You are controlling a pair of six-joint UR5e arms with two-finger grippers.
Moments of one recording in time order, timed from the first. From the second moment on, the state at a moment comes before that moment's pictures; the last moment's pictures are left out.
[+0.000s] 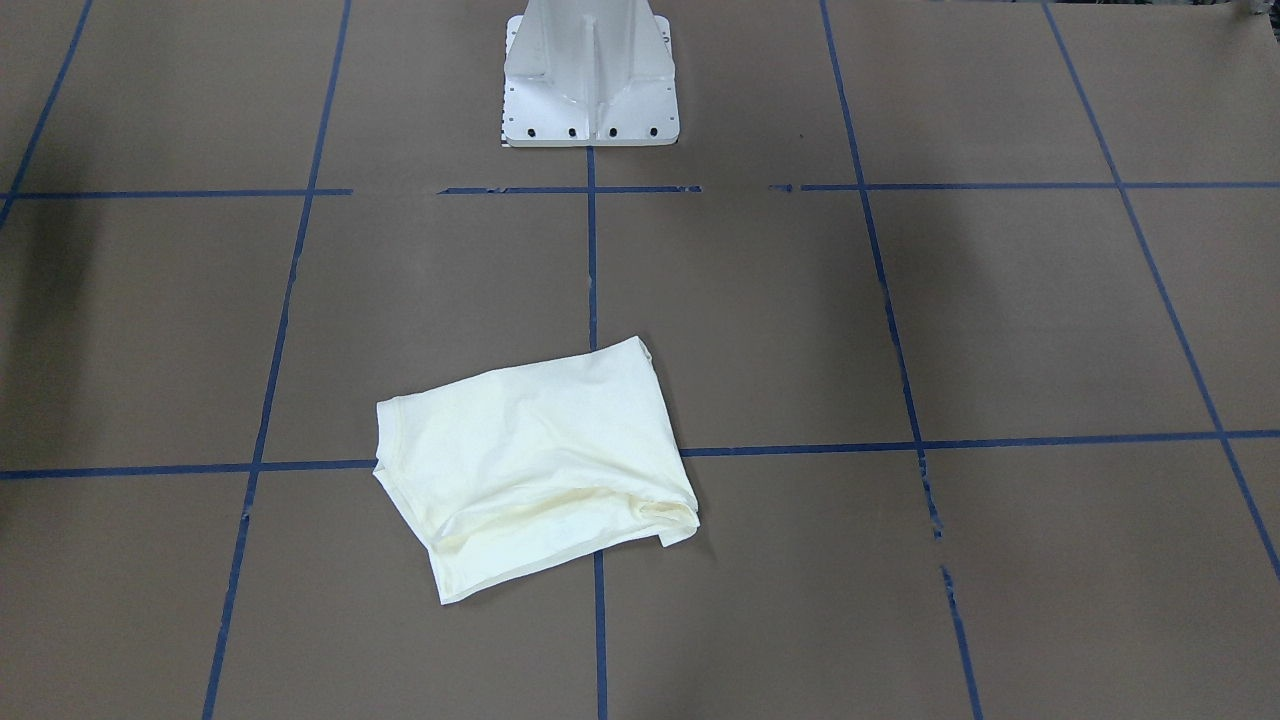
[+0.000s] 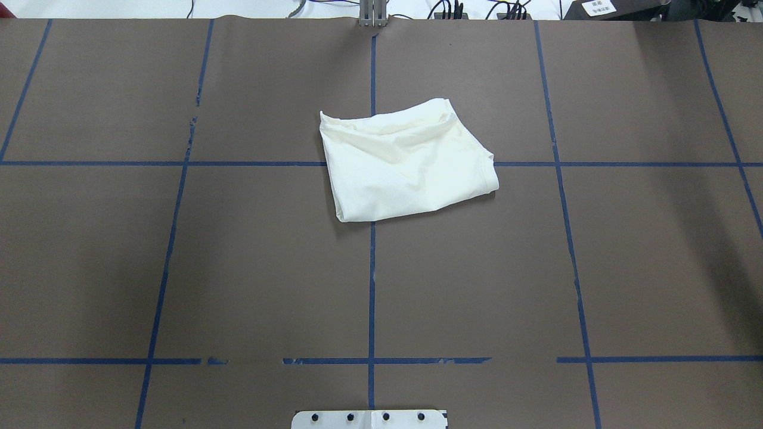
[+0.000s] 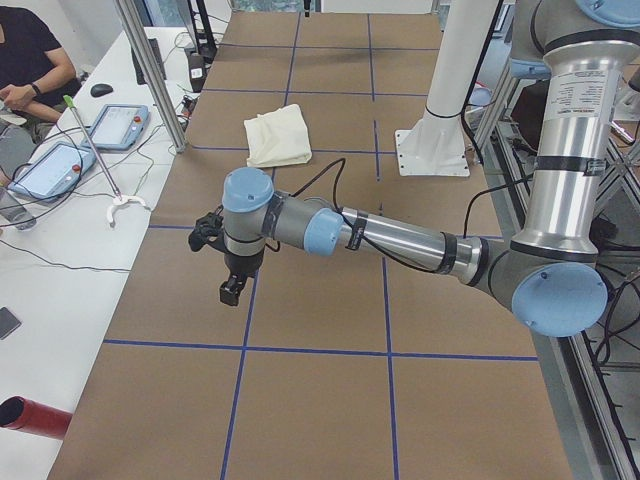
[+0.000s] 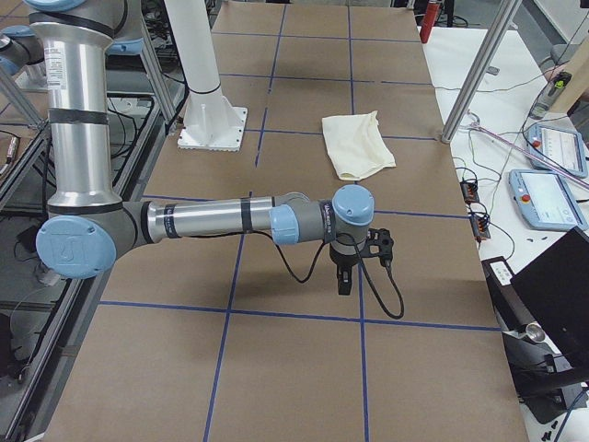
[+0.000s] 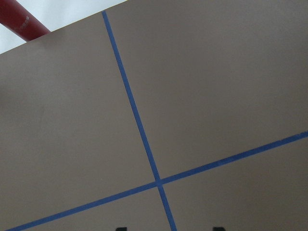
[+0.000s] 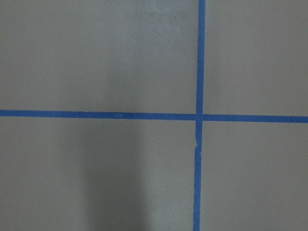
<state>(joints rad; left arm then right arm) -1.55 -1.62 -1.74 -1.63 -2.31 0.07 1.48 -1.58 1.68 -1.52 2.34 0.16</state>
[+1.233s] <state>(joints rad) -1.54 -1.51 -1.66 -1.78 -2.37 -0.04 1.46 -1.59 1.68 -1.51 2.33 0.15</state>
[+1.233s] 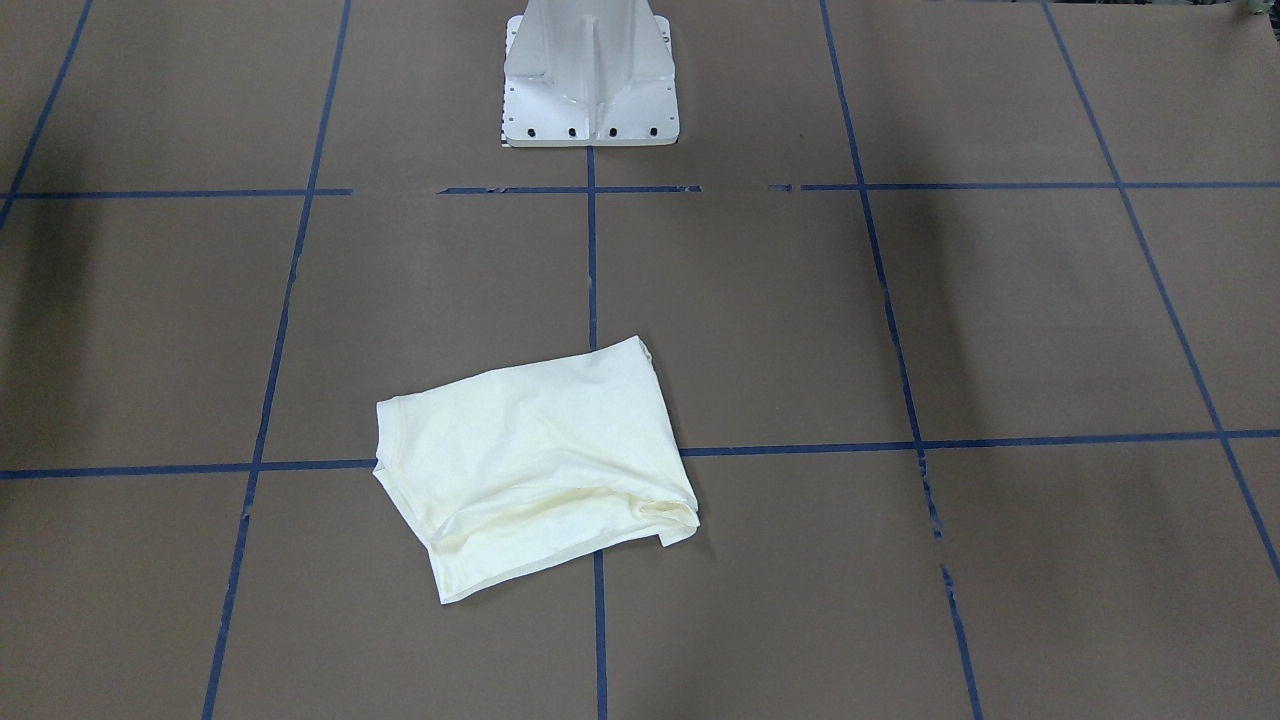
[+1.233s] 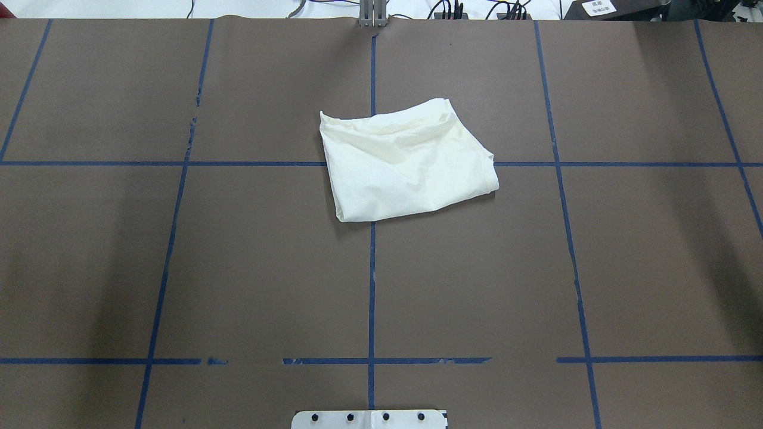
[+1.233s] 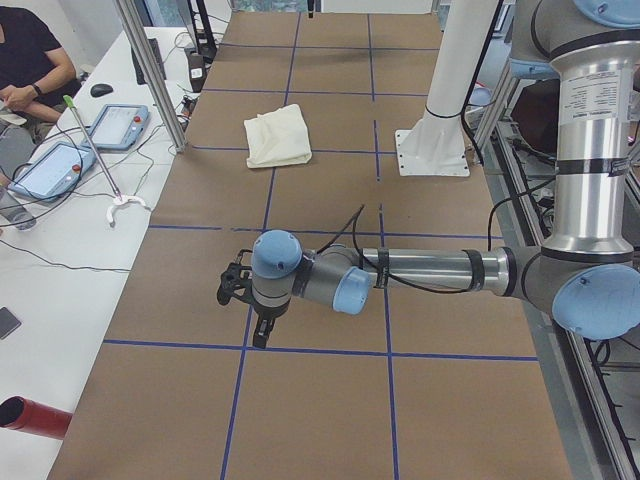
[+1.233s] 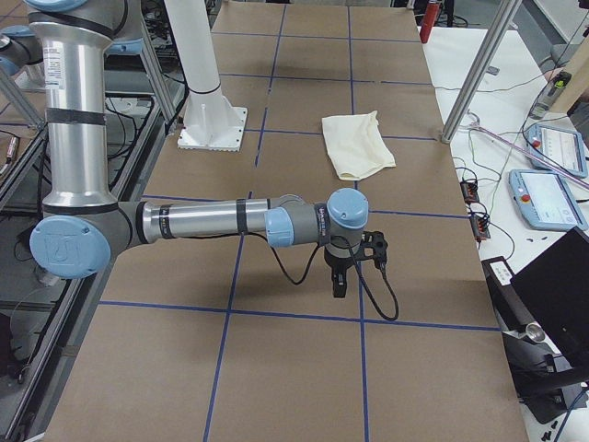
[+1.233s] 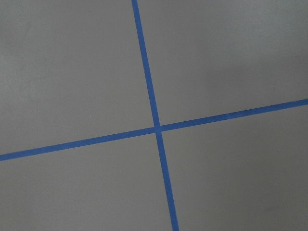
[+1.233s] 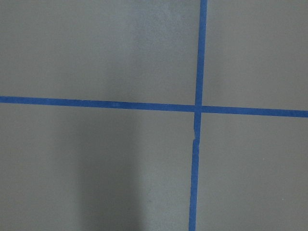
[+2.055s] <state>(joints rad) -1.54 -1.50 -1.68 -1.75 -2.35 -0.04 1.46 -1.62 1.68 -1.51 2.34 0.15</state>
